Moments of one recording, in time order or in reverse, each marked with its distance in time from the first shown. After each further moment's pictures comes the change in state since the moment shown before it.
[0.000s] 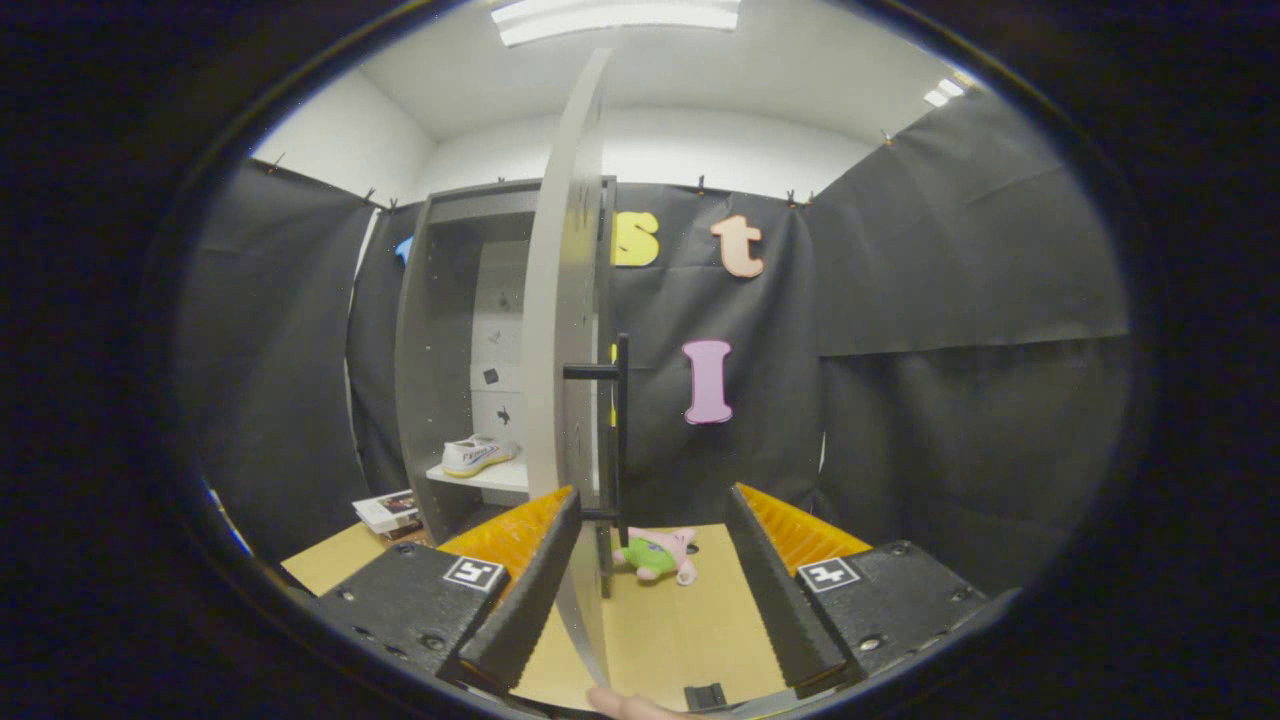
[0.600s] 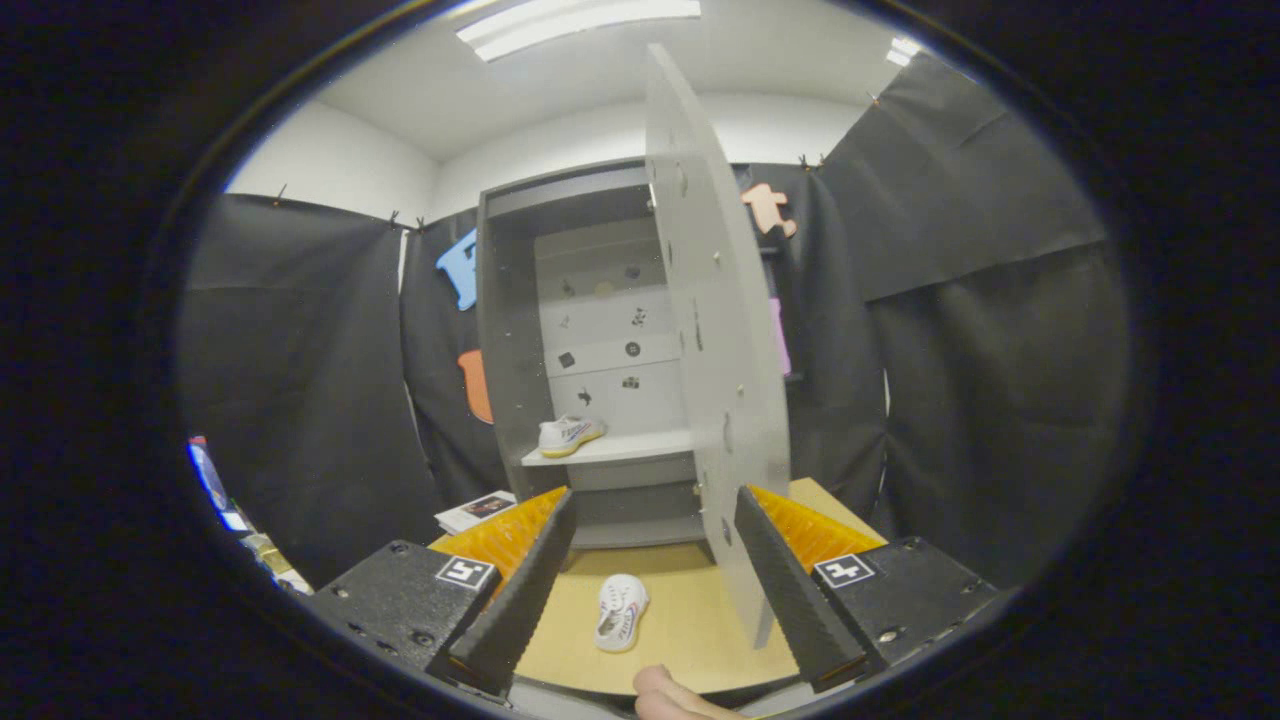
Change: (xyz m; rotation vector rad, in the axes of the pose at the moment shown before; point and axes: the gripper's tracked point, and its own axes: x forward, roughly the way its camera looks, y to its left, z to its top) arm -0.018 0.132 -0.101 0.127 0.077 0.148
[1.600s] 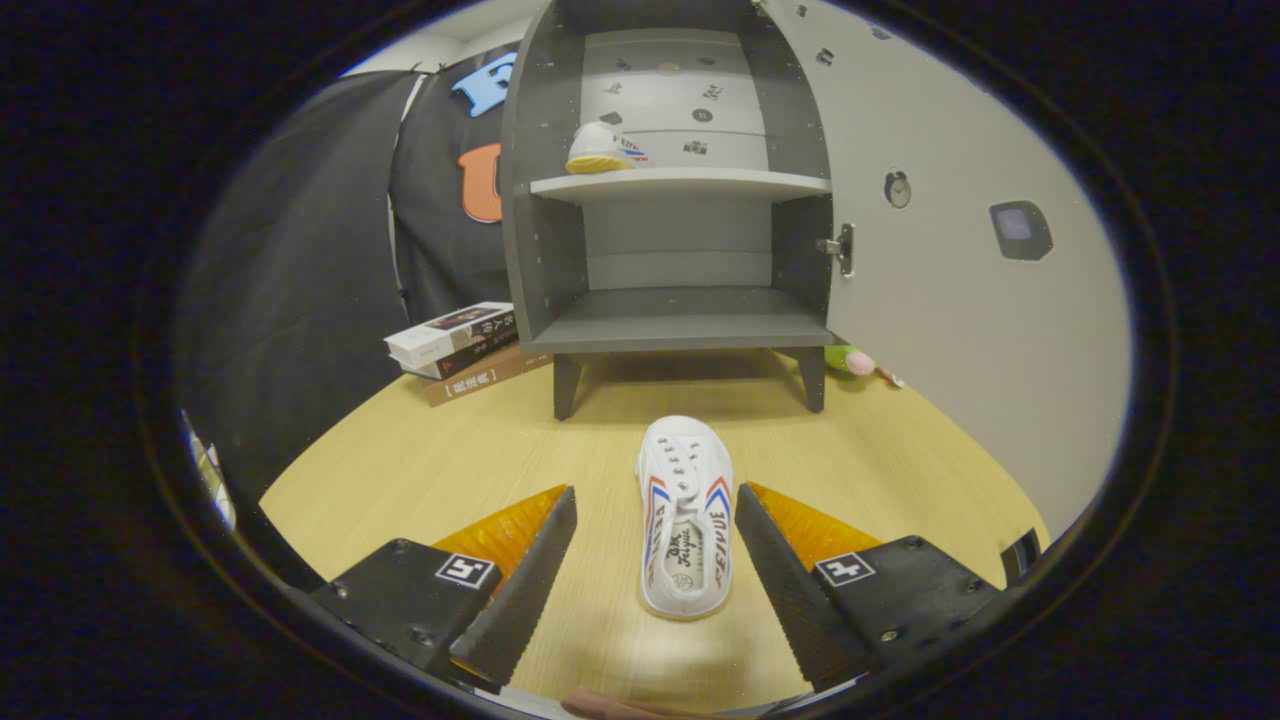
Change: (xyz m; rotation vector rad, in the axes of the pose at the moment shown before) arm 0.196 0.066 -0.312 -0.116 0.398 -0.067
